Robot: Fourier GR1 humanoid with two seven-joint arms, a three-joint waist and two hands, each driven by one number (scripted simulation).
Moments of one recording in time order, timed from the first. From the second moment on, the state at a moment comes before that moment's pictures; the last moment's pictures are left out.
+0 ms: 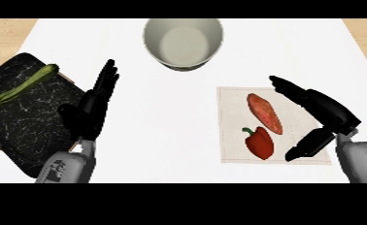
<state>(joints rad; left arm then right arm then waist) -0.17 0.16 -0.15 -1.49 0.06 0.18 0.05 -0.22 -0.38 -0.02 -1.40 0.02 0.62 0.08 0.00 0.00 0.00</state>
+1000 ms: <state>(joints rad) -0.14 0.12 -0.10 -1.56 0.01 0.12 0.09 -0.28 -0.31 0.03 -1.12 0.37 0.46 -0.15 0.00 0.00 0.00</state>
